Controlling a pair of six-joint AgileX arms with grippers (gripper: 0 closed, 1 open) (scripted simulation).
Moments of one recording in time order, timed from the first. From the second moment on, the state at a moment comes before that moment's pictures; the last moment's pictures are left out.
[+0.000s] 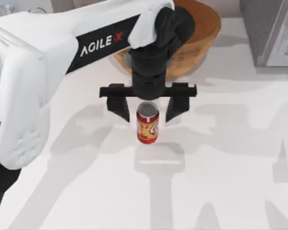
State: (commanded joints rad) left arm -0.67 2.33 2.00 -1.25 0.00 -0.64; right arm 0.00 0.00 0.00 0.00 0.00 0.00
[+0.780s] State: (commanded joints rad) left arm -0.67 2.33 2.09 -1.33 0.00 -0.64; right arm 0.00 0.00 0.00 0.00 0.00 0.00
